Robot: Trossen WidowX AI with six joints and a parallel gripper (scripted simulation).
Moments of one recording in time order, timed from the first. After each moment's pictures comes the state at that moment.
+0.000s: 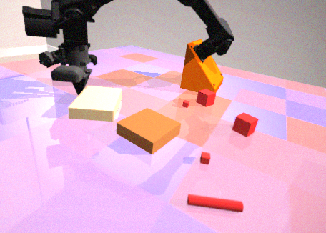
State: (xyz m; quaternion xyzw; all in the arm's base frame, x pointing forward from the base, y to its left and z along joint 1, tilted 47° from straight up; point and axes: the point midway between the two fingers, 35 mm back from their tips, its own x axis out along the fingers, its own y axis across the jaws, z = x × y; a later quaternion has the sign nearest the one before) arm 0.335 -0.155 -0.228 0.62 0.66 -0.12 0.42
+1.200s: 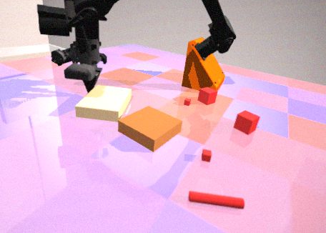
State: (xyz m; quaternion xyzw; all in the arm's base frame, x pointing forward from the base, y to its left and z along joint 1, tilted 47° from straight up) arm 0.327 -0.139 -0.210 0.62 0.65 -0.12 0.42
